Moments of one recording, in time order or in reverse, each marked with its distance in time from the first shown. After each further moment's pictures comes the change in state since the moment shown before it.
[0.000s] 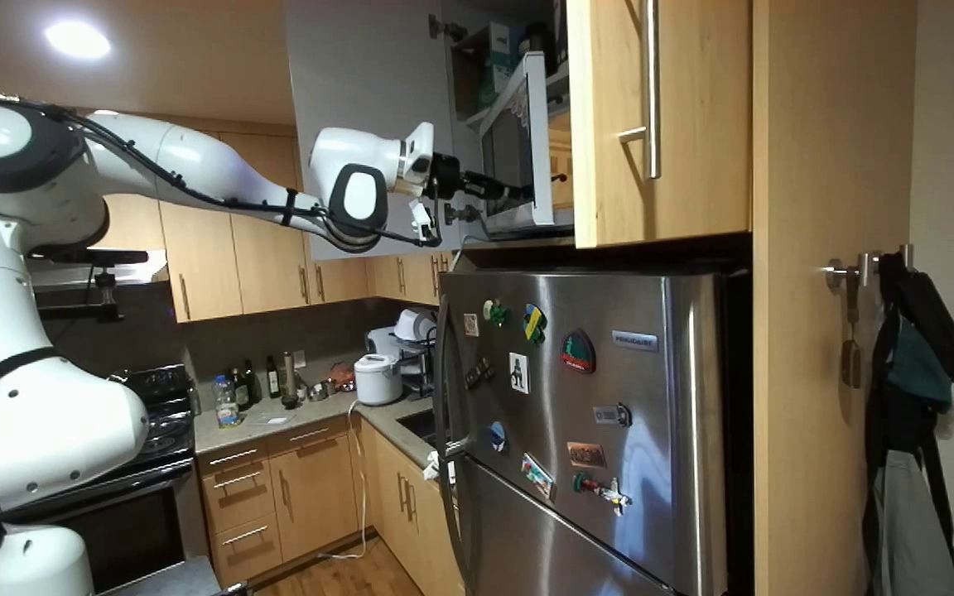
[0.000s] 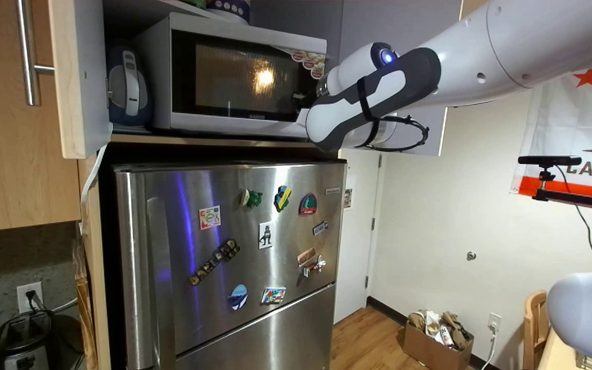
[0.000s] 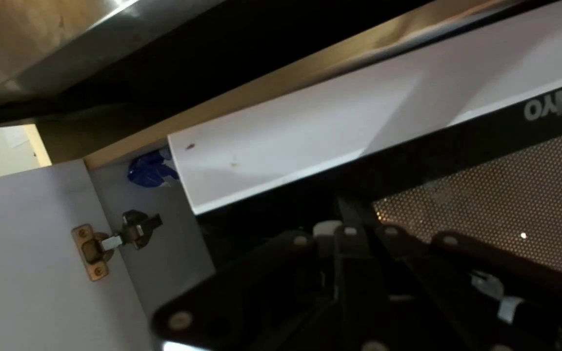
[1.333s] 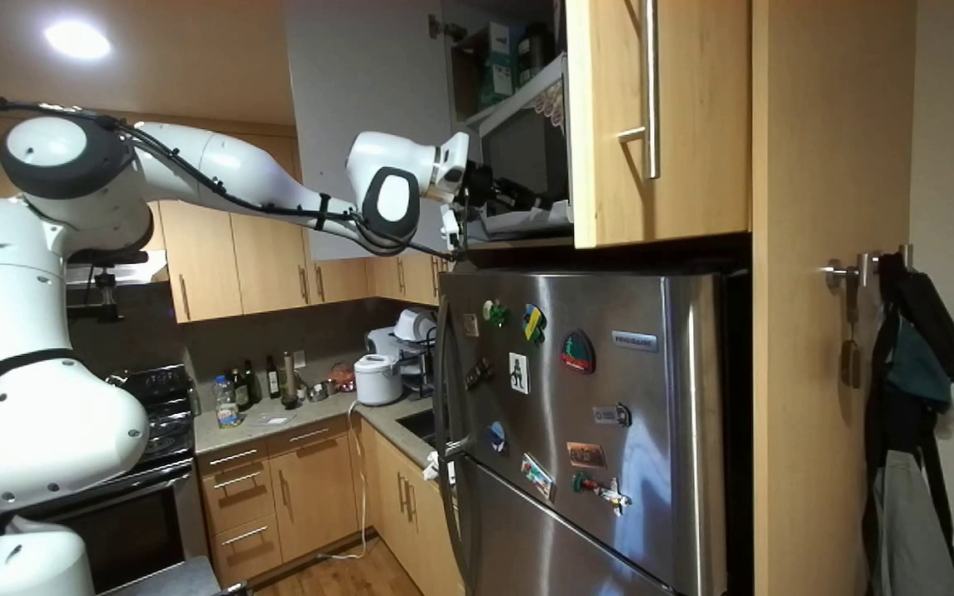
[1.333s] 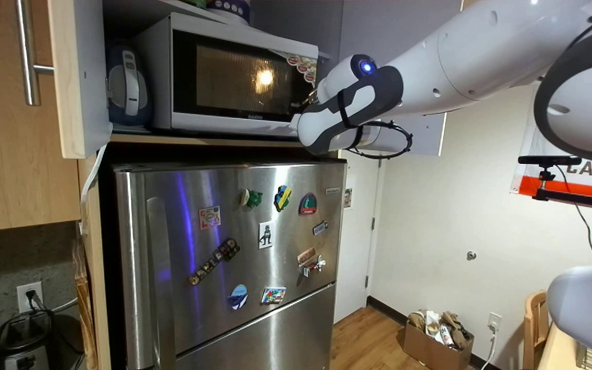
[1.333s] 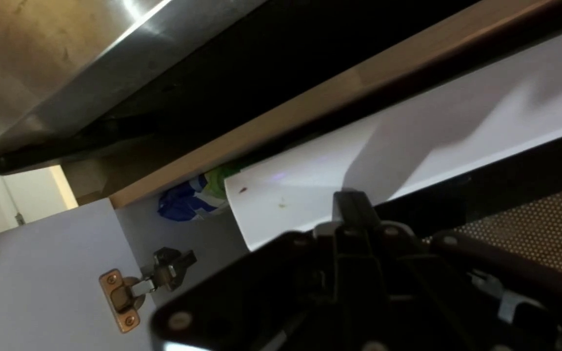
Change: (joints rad) arm -0.319 0.001 0.250 0.135 0.000 -0.066 0.101
